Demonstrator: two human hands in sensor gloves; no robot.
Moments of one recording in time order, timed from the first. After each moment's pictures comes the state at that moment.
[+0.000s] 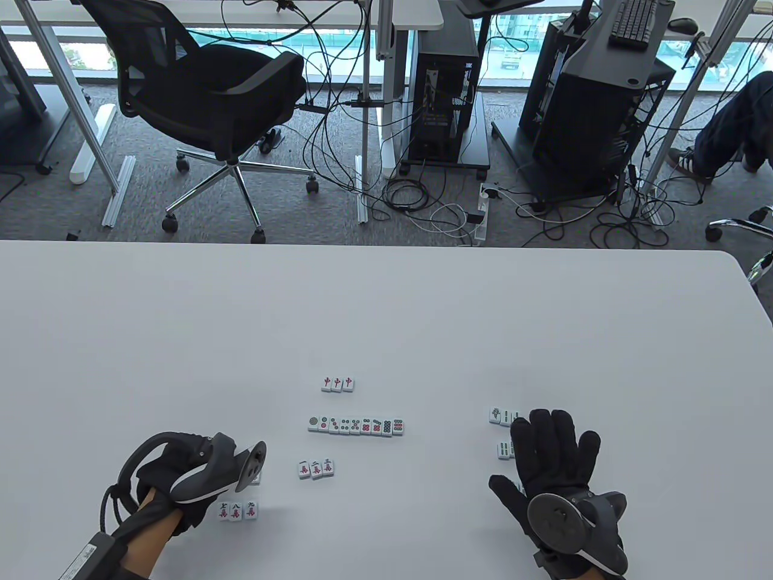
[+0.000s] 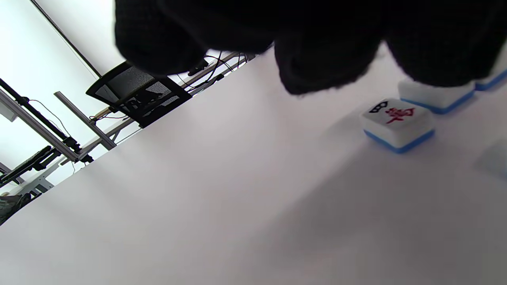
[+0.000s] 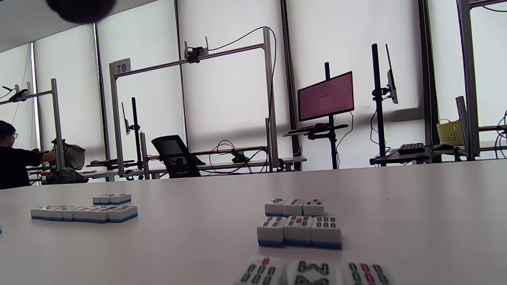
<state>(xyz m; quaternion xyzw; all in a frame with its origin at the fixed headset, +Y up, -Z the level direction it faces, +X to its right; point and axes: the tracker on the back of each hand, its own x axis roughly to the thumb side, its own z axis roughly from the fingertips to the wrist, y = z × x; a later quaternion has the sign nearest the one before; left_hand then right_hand) -0.242 -0.737 -0.262 -0.09 -0.08 -0.26 0.96 0.223 -0.715 -0.223 0.15 -0.14 0.97 0.09</state>
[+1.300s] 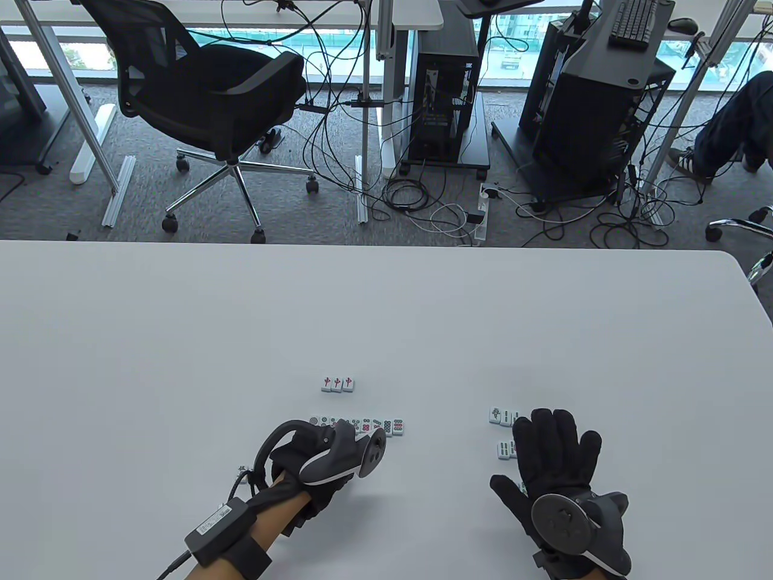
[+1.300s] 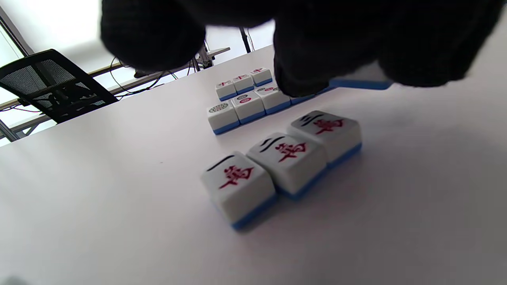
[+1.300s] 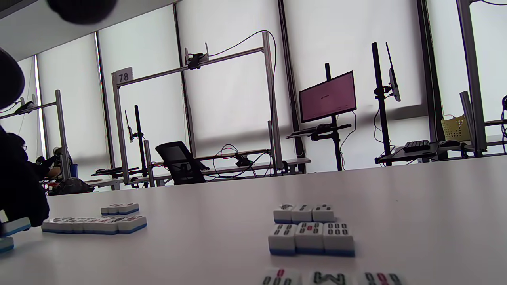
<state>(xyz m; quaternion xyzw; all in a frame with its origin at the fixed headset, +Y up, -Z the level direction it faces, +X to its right) -0.080 -0.748 -0.293 -0.09 -0.14 -0.18 0.97 0.225 -0.712 -0.222 0.16 -0.14 0.97 0.11</state>
